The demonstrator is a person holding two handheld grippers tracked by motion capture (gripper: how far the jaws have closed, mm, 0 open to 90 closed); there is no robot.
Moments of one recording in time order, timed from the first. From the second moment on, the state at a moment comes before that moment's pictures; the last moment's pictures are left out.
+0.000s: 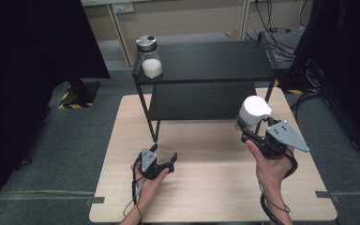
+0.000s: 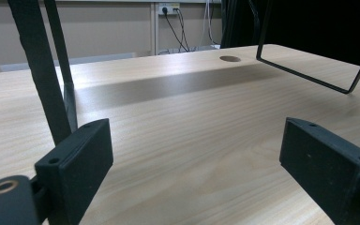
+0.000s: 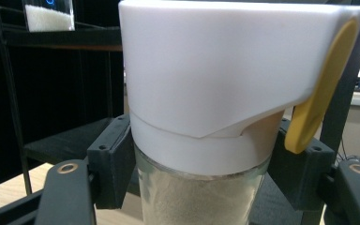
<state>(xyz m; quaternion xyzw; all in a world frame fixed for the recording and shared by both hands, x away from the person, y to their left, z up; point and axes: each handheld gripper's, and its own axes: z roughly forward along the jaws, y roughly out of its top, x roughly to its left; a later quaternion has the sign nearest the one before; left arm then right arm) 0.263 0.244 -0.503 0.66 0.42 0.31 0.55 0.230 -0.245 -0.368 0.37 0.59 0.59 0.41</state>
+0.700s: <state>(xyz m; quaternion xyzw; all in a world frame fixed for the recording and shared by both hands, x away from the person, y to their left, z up) 0.263 0.244 -0.503 0.66 0.42 0.31 0.55 0.246 -0.237 -0.332 0.36 0.58 0.60 0.42</state>
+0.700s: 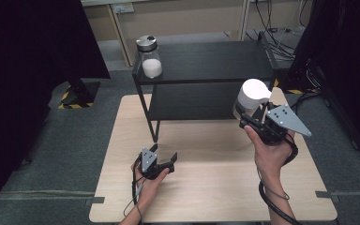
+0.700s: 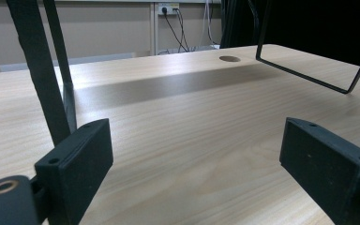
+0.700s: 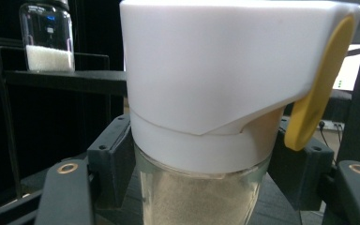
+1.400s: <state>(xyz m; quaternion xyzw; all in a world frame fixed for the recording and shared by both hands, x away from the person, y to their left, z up) 0.263 0.243 -0.503 0.66 0.41 0.31 0.55 0.254 -0.230 -0.311 0.36 0.56 0.61 0.42</state>
